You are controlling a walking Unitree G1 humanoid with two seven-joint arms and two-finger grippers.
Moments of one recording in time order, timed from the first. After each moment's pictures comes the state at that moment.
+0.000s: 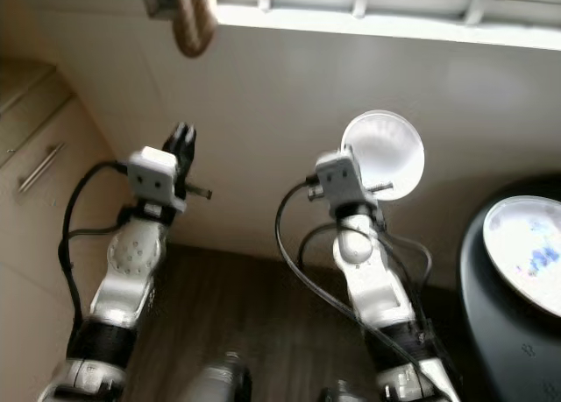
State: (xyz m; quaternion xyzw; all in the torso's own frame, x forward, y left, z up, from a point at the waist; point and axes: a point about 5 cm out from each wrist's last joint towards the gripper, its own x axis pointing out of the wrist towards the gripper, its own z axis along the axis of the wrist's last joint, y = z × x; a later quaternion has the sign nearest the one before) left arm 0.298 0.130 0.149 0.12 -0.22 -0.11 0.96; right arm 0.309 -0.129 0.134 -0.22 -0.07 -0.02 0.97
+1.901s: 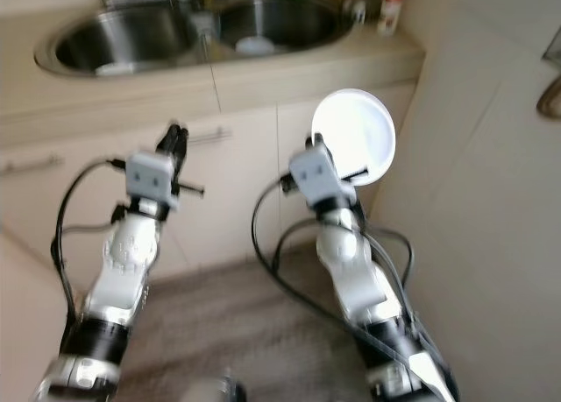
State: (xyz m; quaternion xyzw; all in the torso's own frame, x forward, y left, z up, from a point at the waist) left arm 0.302 0.138 0.147 0.14 -0.21 -0.09 0.96; right arm 0.308 -0.107 0.146 -0.21 -0.13 0.03 0.97
